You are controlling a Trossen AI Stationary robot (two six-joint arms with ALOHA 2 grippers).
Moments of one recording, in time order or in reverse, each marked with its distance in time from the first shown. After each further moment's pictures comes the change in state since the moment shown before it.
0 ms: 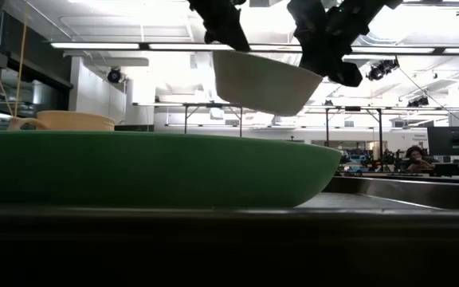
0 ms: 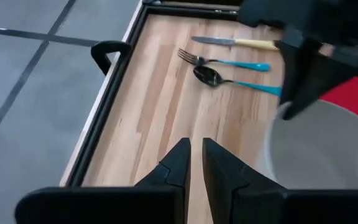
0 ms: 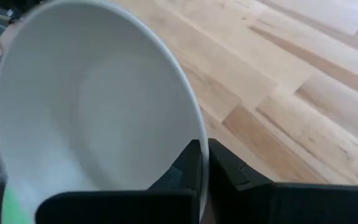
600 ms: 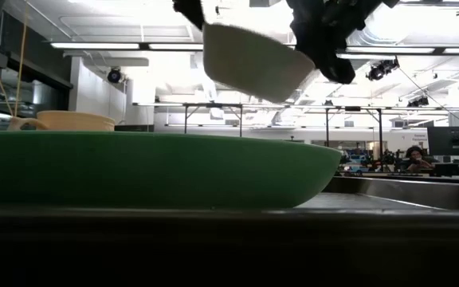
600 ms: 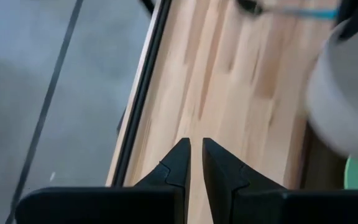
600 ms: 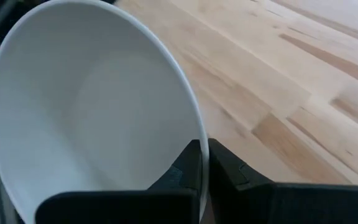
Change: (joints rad) left arm 0.000 -0.001 0.348 -0.586 -0.191 0.059; right arm 0.028 0.000 0.002 0.086 -0.028 0.013
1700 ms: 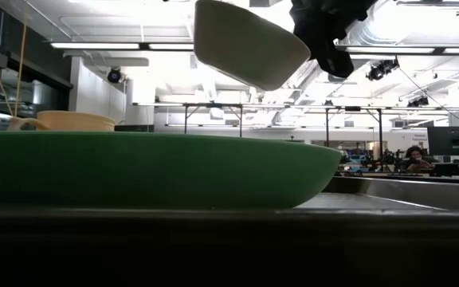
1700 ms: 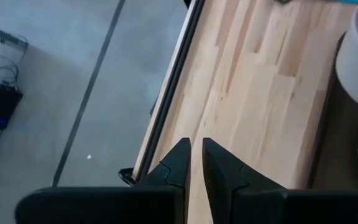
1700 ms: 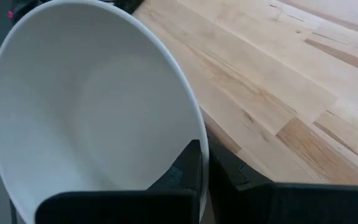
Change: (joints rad) left arm -0.096 -0.183 0.013 -0.174 -0.187 -0.085; right arm 0.081 0.000 0.001 0.055 0.054 0.047
